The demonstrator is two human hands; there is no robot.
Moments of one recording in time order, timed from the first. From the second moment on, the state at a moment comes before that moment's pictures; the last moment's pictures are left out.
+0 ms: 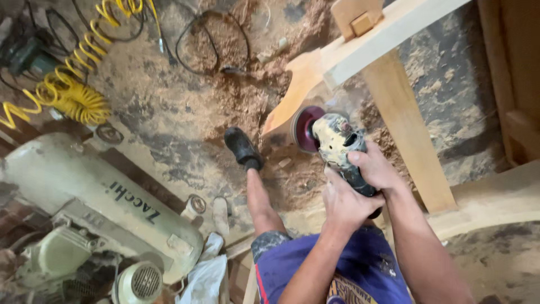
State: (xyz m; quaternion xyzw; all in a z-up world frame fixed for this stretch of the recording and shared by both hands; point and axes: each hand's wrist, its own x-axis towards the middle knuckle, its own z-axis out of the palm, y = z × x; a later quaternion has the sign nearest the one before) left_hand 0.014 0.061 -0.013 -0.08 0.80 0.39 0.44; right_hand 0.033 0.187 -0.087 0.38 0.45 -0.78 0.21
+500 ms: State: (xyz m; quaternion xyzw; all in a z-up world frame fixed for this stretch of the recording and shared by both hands) left_hand -0.011 0.078 -0.019 -0.04 0.82 0.36 0.44; right_hand 0.046 0.207 -0.141 0.36 0.43 -0.80 0.20
